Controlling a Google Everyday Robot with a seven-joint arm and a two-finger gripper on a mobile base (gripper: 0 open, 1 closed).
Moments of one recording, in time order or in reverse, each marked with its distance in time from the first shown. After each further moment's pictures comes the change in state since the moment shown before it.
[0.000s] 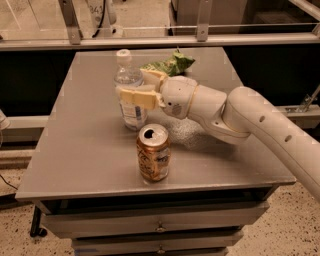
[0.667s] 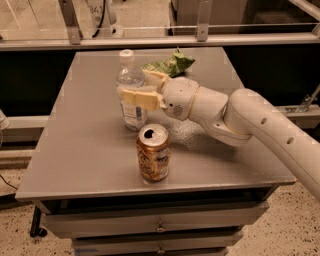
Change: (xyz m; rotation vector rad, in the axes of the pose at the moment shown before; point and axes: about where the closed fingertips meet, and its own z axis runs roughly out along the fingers) arm 0.004 -0.001 -0.004 0.015 0.010 0.010
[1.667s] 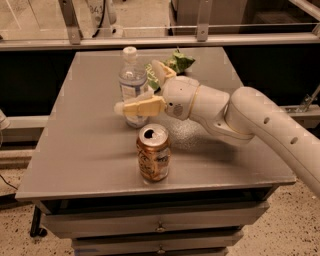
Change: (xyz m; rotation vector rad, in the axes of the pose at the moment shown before) arm -0.011 0.006 0.000 0.007 0.003 -0.007
